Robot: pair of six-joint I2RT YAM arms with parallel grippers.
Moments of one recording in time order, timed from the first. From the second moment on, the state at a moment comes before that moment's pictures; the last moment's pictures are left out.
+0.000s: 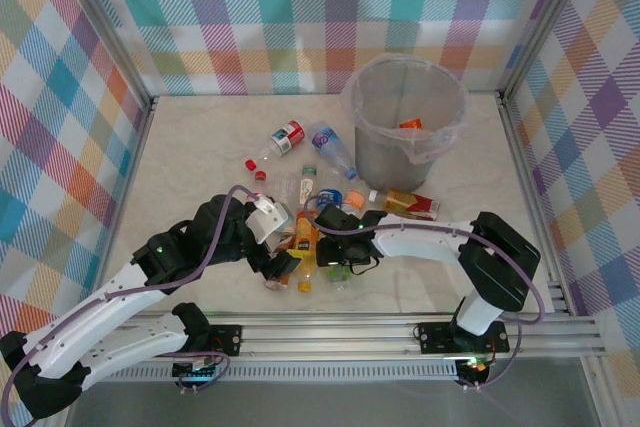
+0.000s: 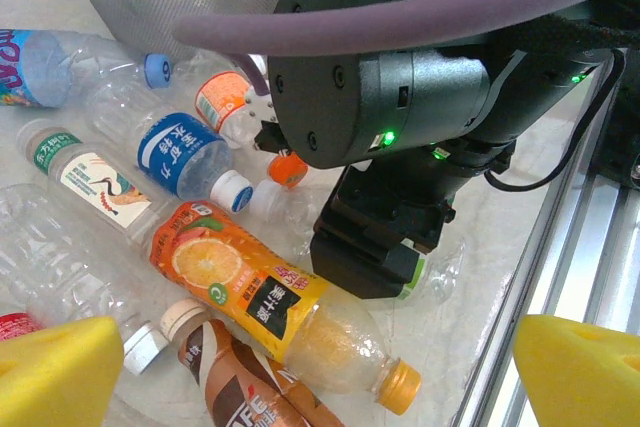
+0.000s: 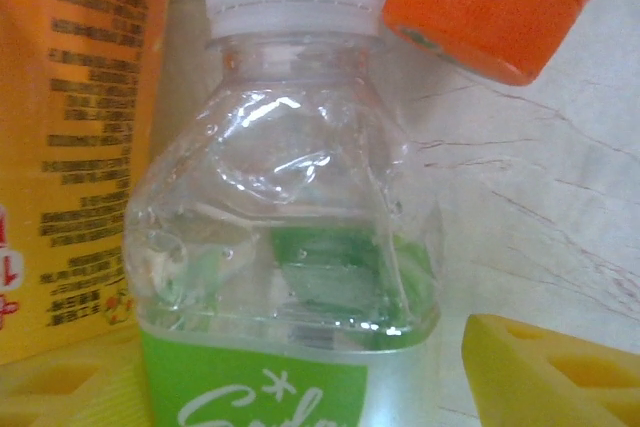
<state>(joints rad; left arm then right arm) -0.85 0.79 0.86 -0.69 0.12 0.10 1.03 1.64 0.98 -0.61 0.08 0.88</state>
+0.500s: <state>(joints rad) -0.85 0.79 0.86 -0.68 0.12 0.09 1.04 1.66 1.01 -0.75 0.18 0.82</state>
